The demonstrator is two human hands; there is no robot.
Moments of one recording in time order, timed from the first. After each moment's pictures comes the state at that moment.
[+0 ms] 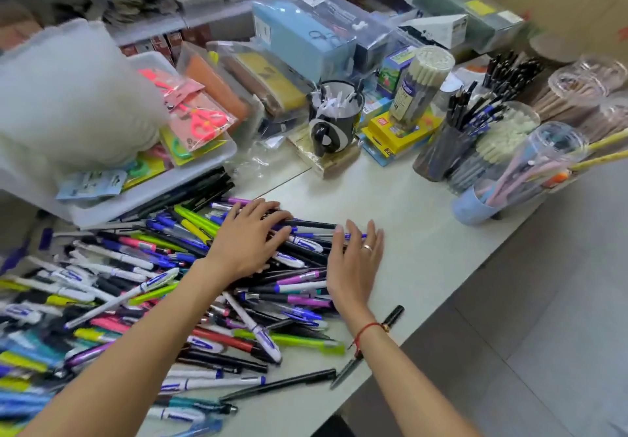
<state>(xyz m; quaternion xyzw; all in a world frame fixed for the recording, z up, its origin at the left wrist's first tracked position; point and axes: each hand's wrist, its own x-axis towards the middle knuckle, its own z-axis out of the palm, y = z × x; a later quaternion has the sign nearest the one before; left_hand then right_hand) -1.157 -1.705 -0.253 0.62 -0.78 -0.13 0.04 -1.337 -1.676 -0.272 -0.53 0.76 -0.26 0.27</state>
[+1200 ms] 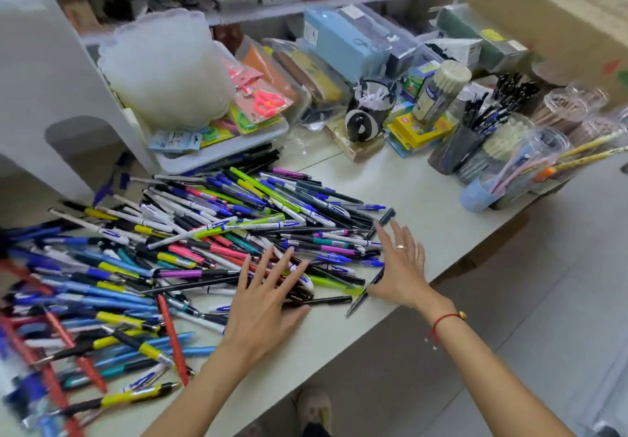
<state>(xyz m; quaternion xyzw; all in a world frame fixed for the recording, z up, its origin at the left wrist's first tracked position) -1.147 -1.514 -0.277 0.63 -0.77 -0.06 0.08 -1.387 -1.608 -0.235 -0.74 0.64 0.04 0.22</state>
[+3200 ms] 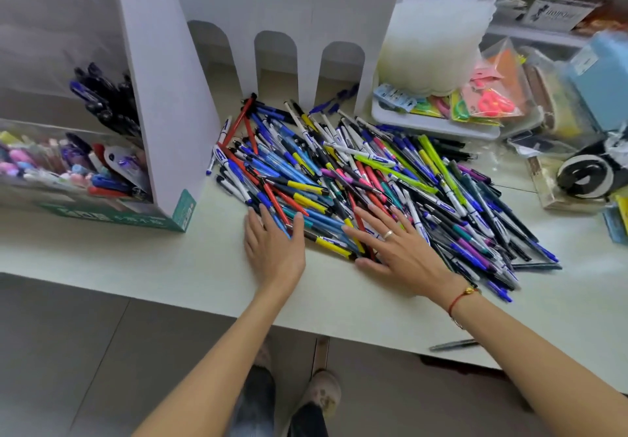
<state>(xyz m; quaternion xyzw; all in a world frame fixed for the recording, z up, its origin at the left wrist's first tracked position) -1.100 -1.421 -0.256 0.93 -0.08 -0.17 0.30 -1.231 -1.603 -0.263 -1.00 0.01 0.01 -0.03</state>
